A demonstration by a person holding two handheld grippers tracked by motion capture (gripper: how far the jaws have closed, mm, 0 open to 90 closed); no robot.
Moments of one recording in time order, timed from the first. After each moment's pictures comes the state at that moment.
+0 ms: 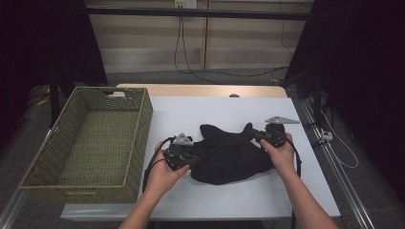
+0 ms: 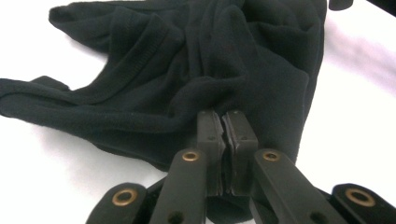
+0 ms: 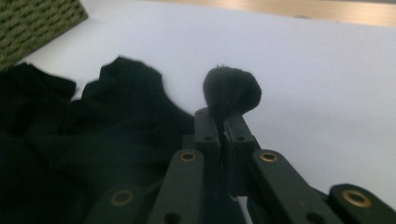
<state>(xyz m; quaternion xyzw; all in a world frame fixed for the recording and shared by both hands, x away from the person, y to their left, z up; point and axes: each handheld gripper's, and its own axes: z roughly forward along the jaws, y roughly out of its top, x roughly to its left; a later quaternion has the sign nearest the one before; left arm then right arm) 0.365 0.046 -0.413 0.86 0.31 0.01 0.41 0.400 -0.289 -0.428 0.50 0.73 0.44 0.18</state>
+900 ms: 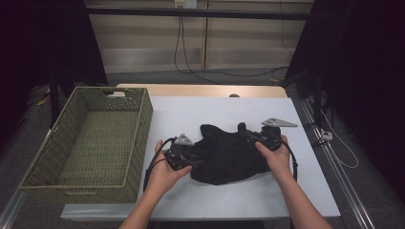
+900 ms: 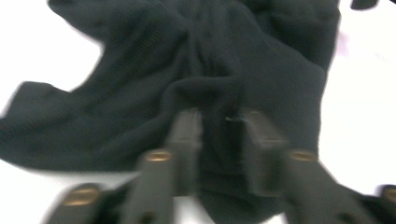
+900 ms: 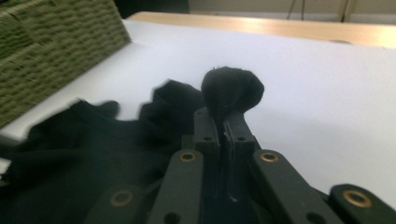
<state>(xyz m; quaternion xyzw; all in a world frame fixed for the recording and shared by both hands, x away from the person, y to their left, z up) 0.370 0.046 -0.415 0.85 0.33 0.02 0.41 0.389 -0.264 -0.415 0.47 0.71 0.49 0.17</state>
